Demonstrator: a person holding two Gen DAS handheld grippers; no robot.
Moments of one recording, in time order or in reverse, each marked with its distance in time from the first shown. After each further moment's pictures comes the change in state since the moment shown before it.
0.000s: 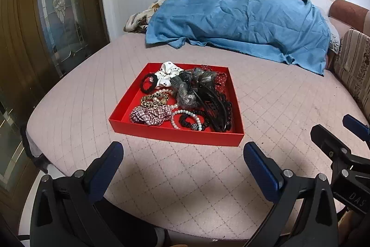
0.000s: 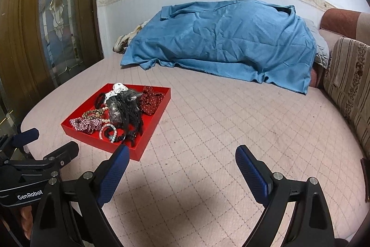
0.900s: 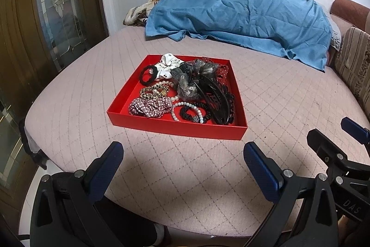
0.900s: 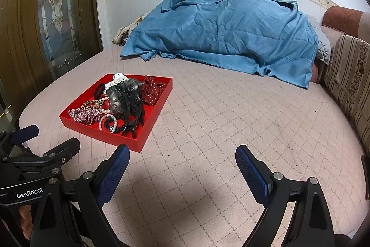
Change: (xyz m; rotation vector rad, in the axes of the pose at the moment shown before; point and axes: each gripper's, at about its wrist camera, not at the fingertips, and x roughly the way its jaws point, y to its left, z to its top) left arm 0.006 0.003 -0.005 -0.004 0.035 -0.006; right arm 0.008 0.006 -0.007 -0.008 0.040 -0.001
